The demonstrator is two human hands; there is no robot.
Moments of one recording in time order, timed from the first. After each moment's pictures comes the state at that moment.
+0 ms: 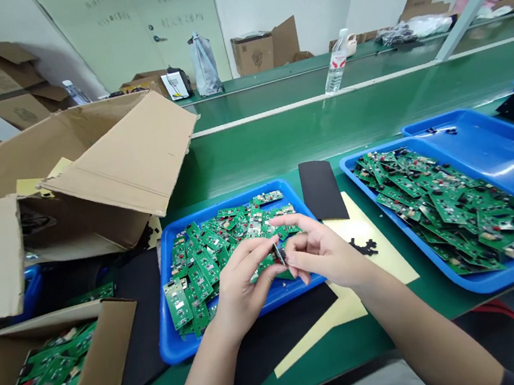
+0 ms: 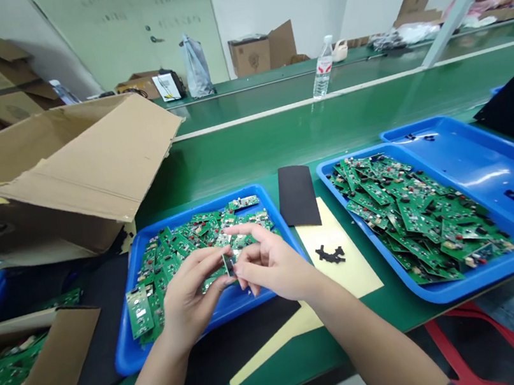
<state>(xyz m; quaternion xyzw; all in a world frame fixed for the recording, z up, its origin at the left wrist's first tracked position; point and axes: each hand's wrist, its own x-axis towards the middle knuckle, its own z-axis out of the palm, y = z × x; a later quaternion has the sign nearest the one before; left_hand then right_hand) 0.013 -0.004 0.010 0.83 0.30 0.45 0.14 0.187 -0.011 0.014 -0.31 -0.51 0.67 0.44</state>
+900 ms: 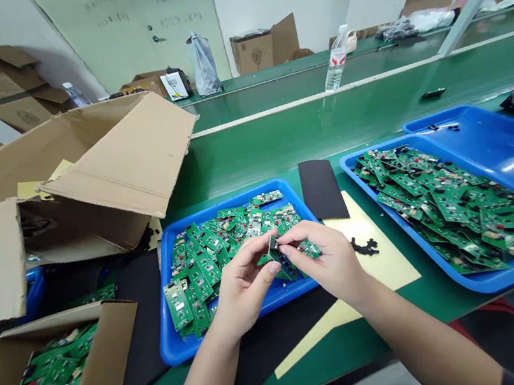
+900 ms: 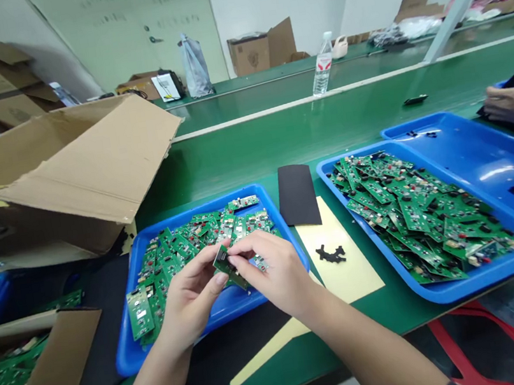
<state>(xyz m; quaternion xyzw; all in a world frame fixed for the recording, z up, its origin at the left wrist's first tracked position) 0.019 -0.007 0.004 0.64 0.33 0.49 0.49 0.179 -0.016 0.009 -0.40 -0.69 0.24 0.56</state>
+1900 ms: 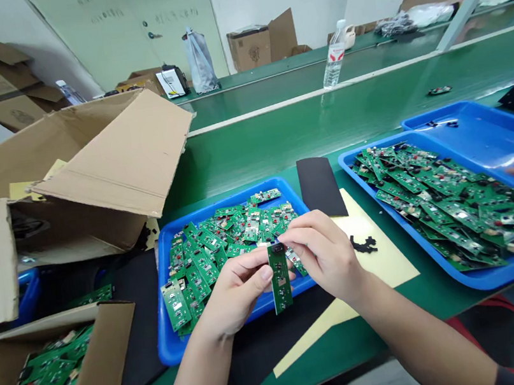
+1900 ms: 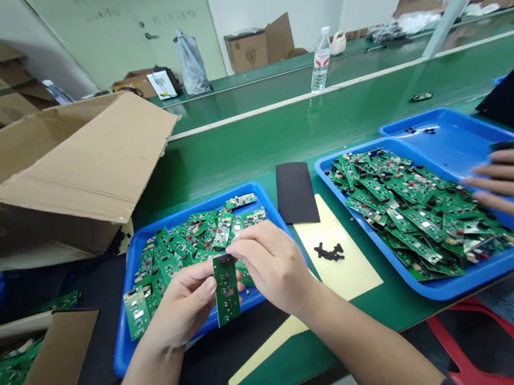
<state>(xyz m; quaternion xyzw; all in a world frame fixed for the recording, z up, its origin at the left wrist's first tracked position) 0.012 -0.006 0.014 0.51 0.32 0.34 0.72 0.182 -0.013 0.010 -0.38 -0.73 0.03 0.57</state>
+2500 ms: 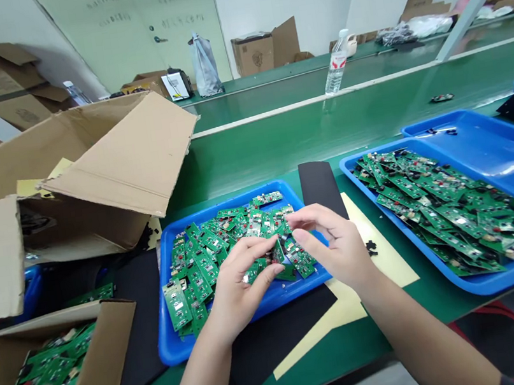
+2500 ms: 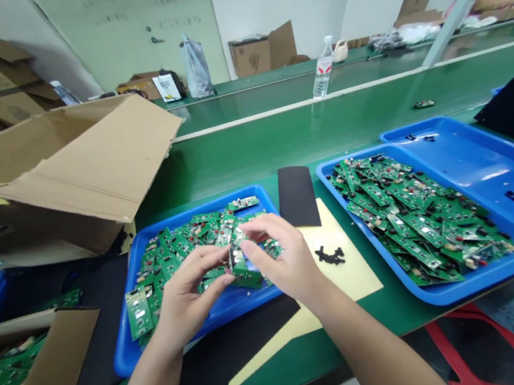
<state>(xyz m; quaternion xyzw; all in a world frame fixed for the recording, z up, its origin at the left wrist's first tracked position) 0.012 -0.003 0.011 0.77 0.34 0.44 0.32 0.191 -0.011 0.011 -0.40 -0.64 0.30 0.58</state>
